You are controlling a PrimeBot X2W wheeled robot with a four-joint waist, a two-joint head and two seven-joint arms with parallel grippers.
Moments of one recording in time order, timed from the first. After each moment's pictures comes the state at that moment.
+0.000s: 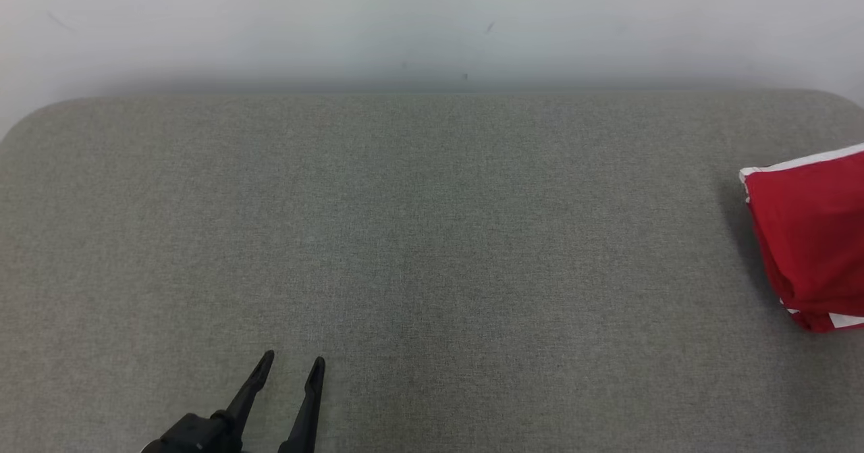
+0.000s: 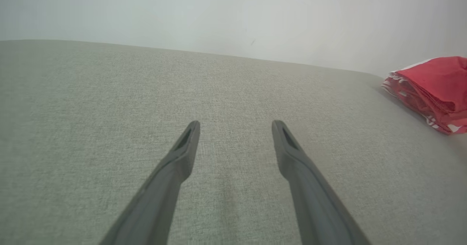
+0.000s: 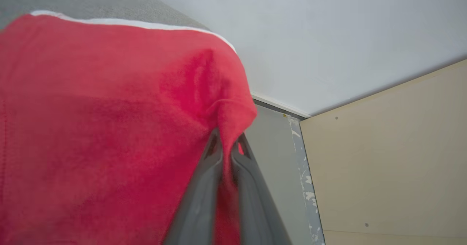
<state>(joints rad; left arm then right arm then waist) -0.05 0.23 -0.32 0.18 -0.44 -0.10 -0.24 -0.71 -0.59 -0.01 0.95 -0.24 0.13 0.19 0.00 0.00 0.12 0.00</state>
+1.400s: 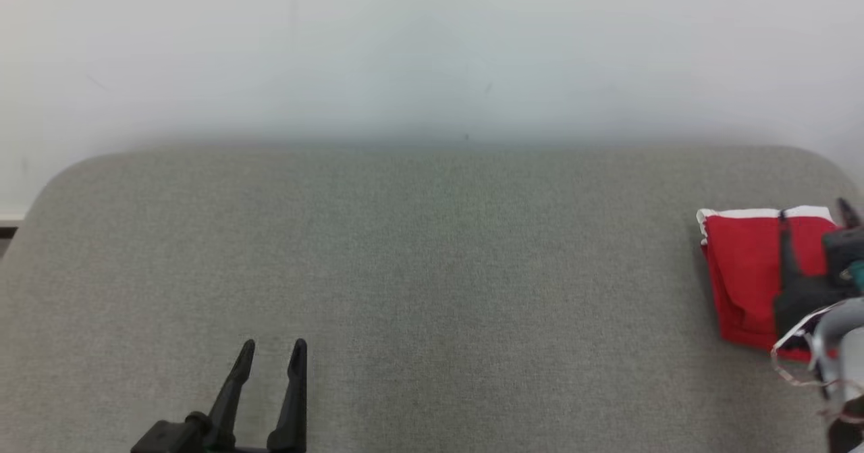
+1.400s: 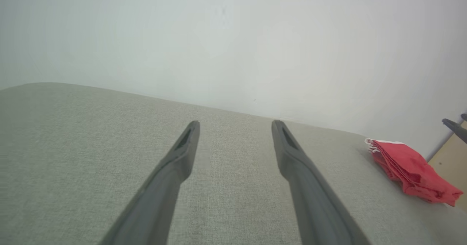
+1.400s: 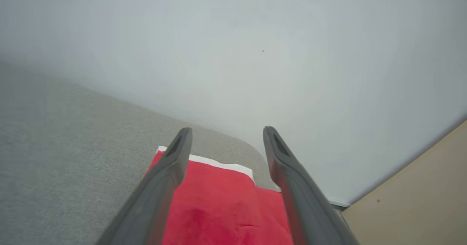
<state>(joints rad) -0.02 0.18 -0.27 0.09 -0.50 -0.06 -0.26 -0.53 -0.35 -0.24 0.77 -0.36 0.13 -0.22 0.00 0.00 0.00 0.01</state>
